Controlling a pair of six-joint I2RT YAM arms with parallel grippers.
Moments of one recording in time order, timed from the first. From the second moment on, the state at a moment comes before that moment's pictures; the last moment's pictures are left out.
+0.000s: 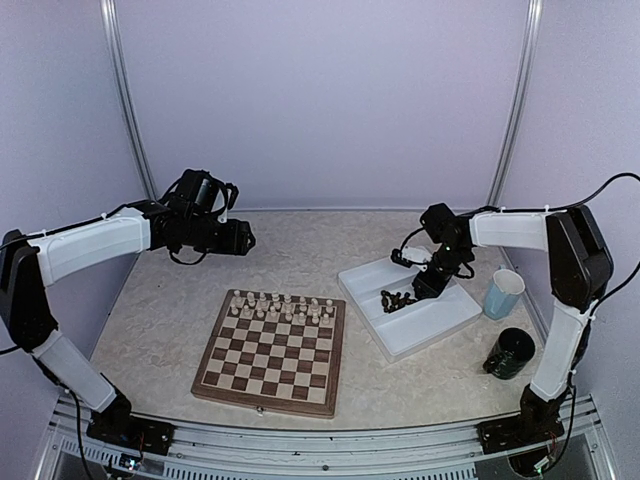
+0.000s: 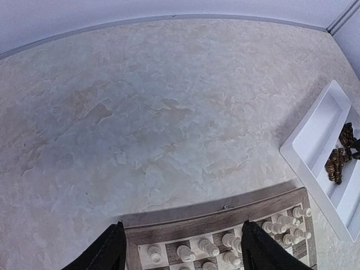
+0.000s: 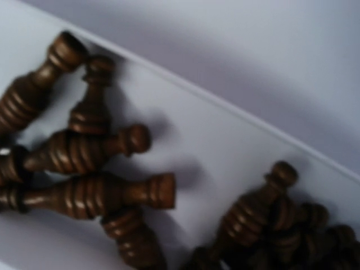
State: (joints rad) left arm -0.53 1.55 1.22 -0.41 -0.06 -0.28; right arm 0.40 1.87 1.29 -0.69 -0.11 -0.50
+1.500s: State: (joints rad) left arm -0.53 1.60 1.23 -0.41 -0.01 -0.26; right arm 0.35 1.75 1.38 -0.73 -0.23 -0.50
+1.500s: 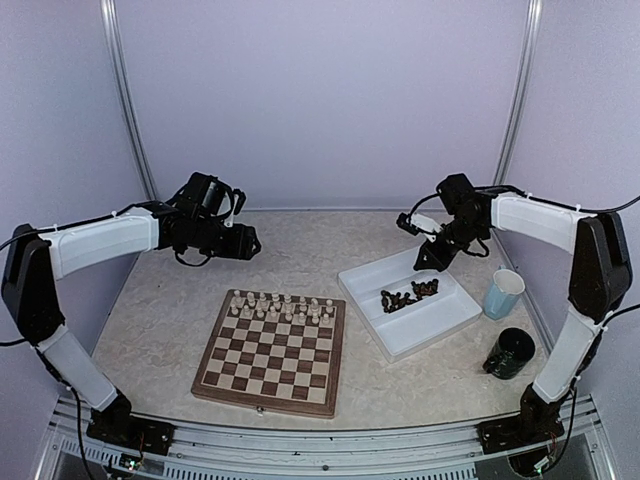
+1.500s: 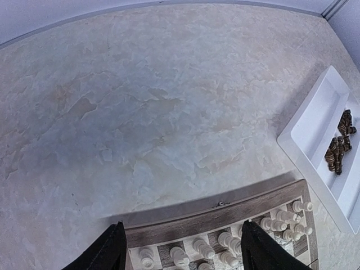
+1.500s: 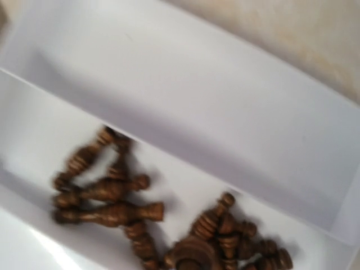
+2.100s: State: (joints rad) left arm -0.47 1.62 1.23 -0.39 0.04 -0.26; right arm 0.60 1.74 1.54 -0.96 -0.54 -0.75
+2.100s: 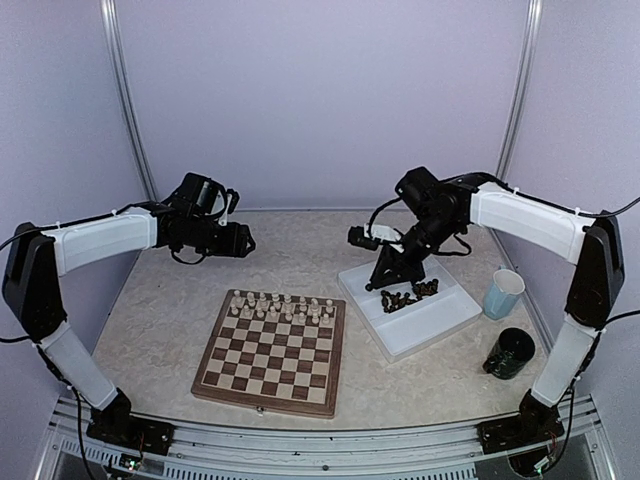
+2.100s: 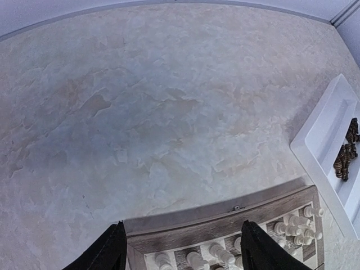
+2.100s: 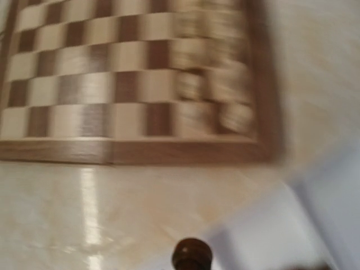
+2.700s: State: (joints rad) left arm -0.42 1.55 1.18 -0.38 0.00 -0.25; right arm 1.00 1.95 1.61 -0.97 -0.35 -0.82
